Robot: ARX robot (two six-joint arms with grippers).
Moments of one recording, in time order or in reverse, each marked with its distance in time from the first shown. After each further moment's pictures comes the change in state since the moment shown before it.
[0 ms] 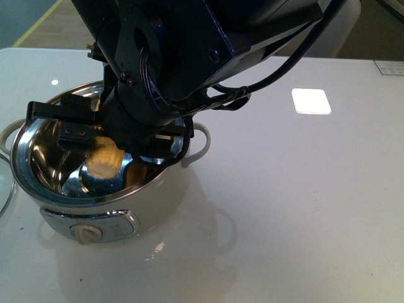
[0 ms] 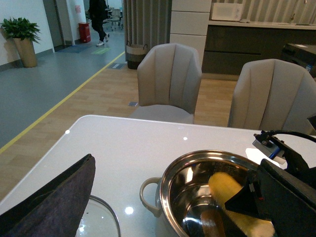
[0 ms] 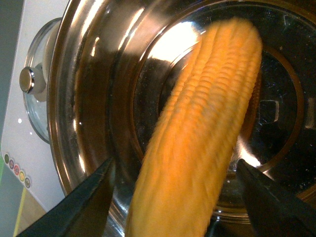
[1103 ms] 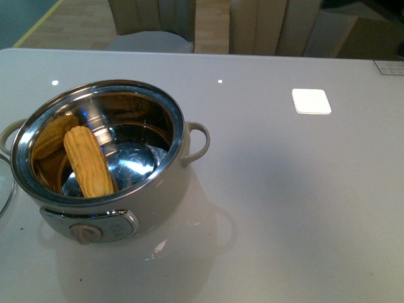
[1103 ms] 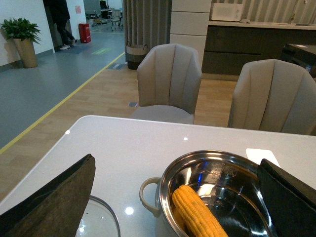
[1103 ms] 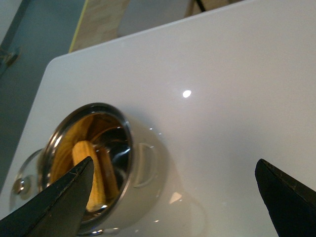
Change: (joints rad) left arm 0.000 0.000 0.000 0.000 0.000 0.000; right arm -0.372 -1.041 -0.813 0.109 0.283 -0.068
